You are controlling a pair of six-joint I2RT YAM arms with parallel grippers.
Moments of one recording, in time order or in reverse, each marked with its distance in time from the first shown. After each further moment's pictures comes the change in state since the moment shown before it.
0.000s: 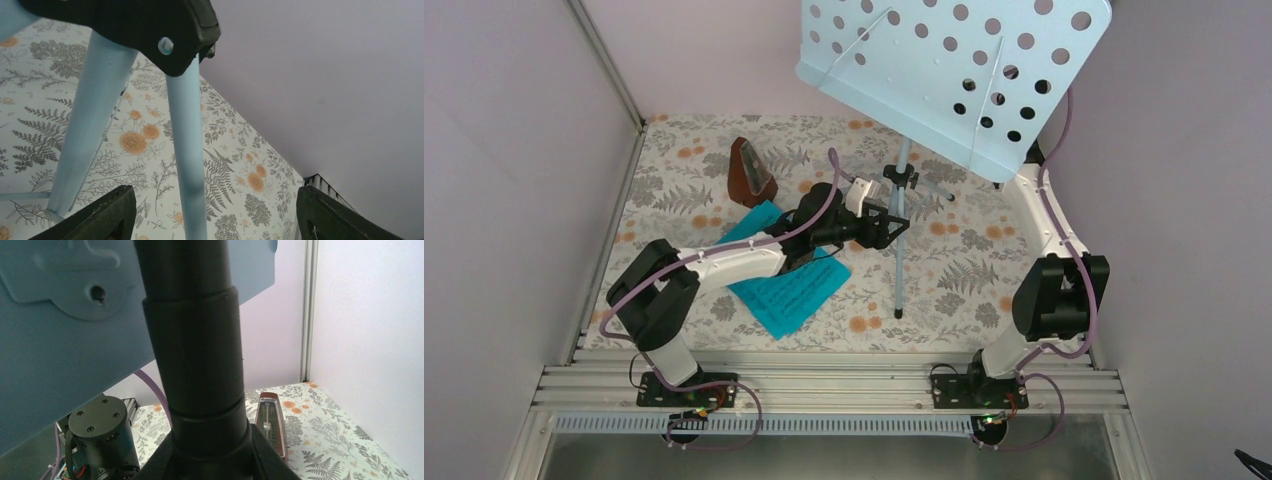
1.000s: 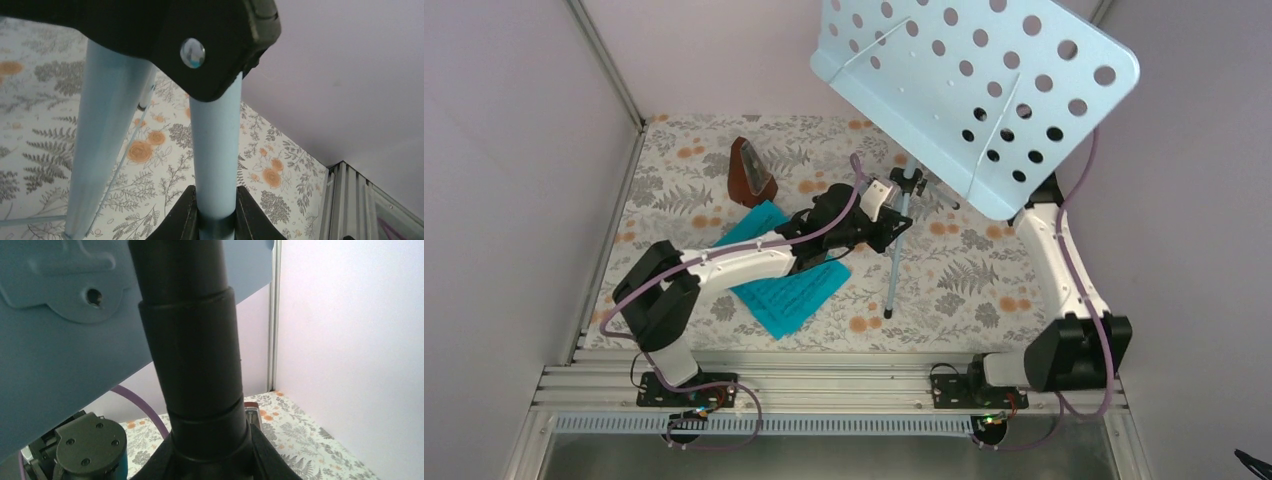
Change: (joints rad) left arm -0.060 0.044 0.109 -0.117 -0.105 0.124; right arm -0.001 -0.244 -0.205 0.019 0.160 0.000
